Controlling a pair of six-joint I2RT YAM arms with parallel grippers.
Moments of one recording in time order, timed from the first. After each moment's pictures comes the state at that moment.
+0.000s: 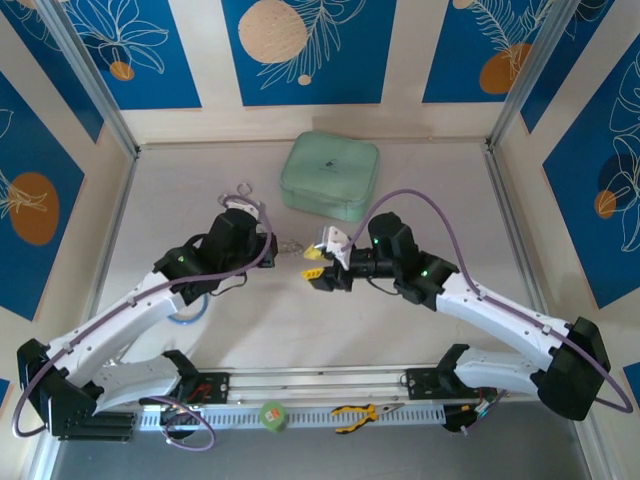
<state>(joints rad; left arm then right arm) -0.76 1.09 1.02 -0.64 -0.14 -0.70 0.83 1.11 0.82 -0.07 -0.54 -0.21</state>
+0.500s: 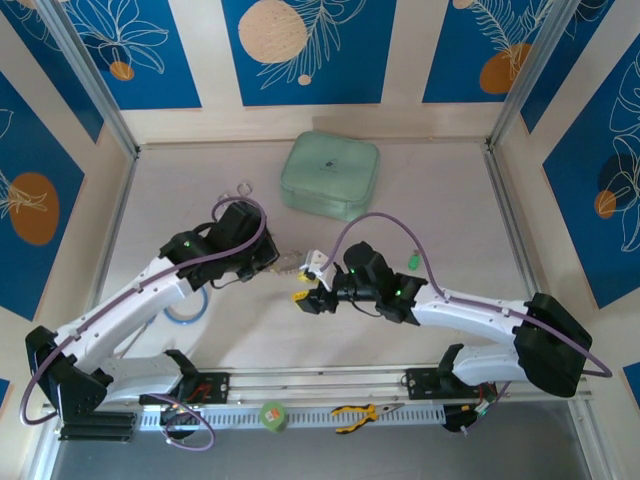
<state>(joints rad) -0.76 1.18 1.13 -0.85 -0.02 -1.21 0.95 1.25 0.60 0.21 -0.35 -0.06</state>
